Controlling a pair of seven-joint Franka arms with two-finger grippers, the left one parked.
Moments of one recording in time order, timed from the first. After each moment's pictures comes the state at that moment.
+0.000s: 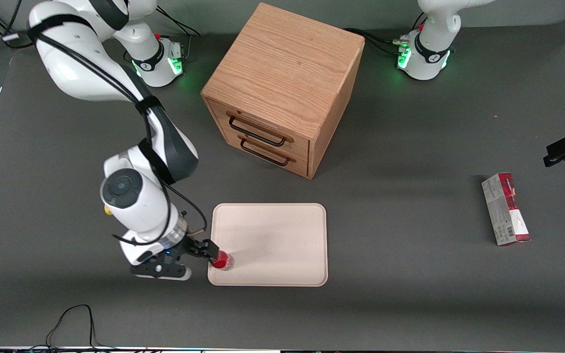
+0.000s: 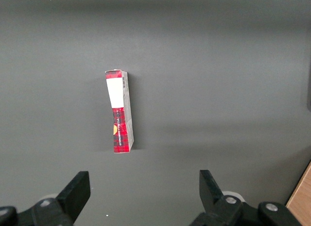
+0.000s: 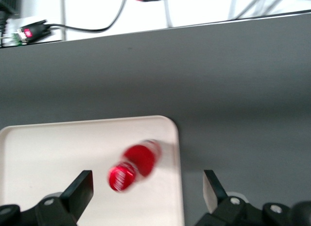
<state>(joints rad) 0.17 0.71 0.28 -1.17 -0.28 2.07 0.59</state>
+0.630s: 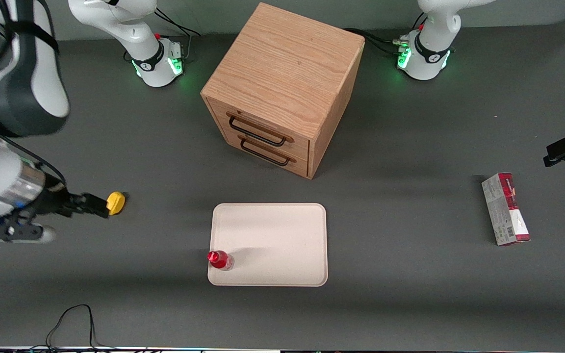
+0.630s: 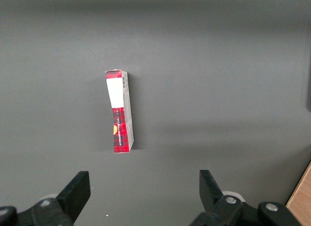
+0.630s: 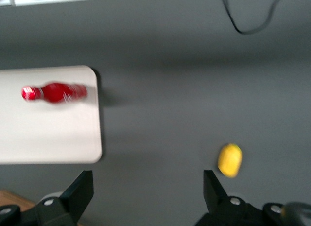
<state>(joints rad) 0.17 0.28 -0.11 -1.43 0.08 1.75 0.12</state>
